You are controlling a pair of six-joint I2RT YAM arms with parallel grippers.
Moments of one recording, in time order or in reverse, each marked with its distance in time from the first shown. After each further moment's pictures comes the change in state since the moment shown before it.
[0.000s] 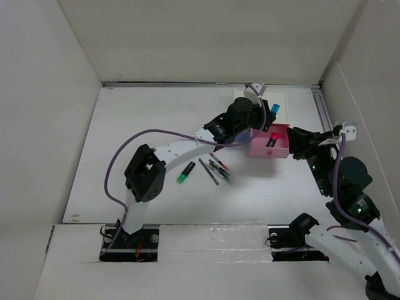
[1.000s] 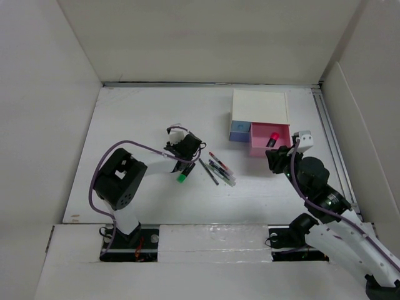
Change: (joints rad) left arm 0.255 -0.234 -0.824 -0.227 -0.607 -0.290; right arm 0.000 0.015 -0.307 -0.010 -0.071 0.040
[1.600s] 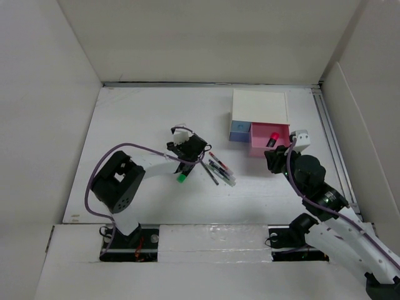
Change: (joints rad) left arm -0.067 -0.044 0.042 -0.126 -0.029 -0.020; right arm 0.000 0.032 0.000 -0.007 0.010 0.003
